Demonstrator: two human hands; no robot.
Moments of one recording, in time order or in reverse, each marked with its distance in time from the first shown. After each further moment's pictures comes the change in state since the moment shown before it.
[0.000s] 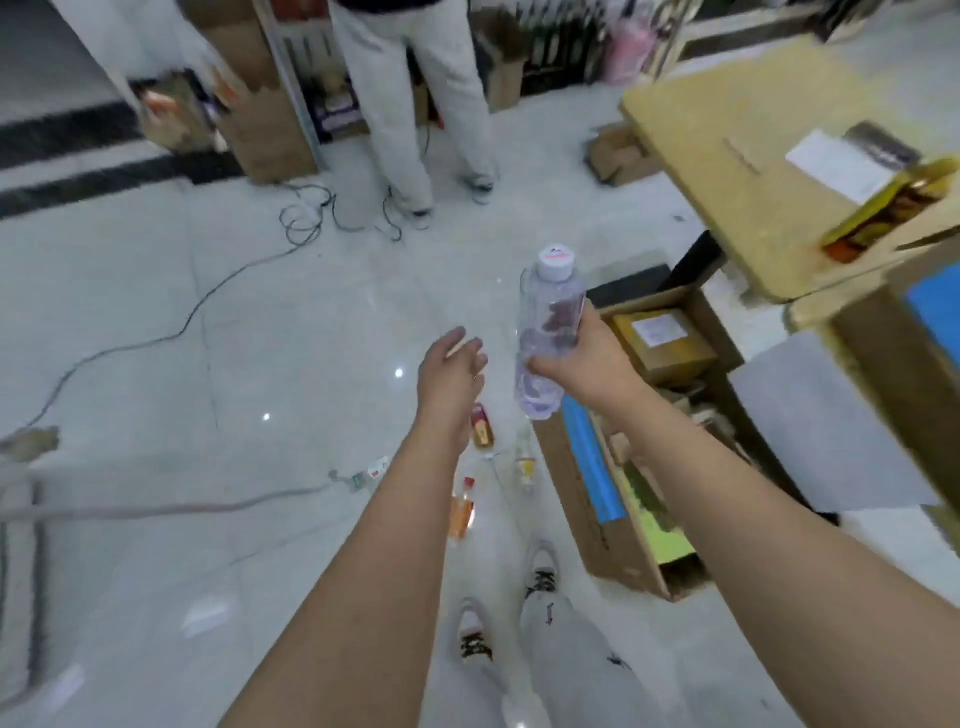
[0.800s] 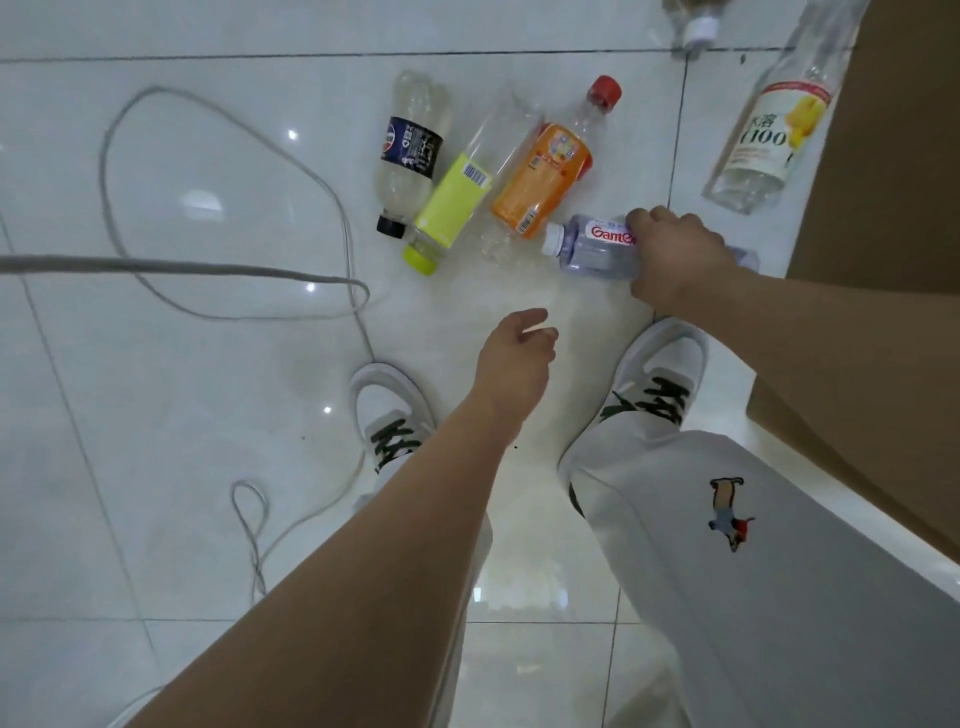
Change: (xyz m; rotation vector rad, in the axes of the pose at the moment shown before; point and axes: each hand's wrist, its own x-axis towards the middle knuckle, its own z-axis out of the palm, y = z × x) left_hand 0.260 -0.685 -0.245 0.141 0.250 -0.599; right_hand 0.119 0.703 0.436 -1.119 -0.755 -0.117
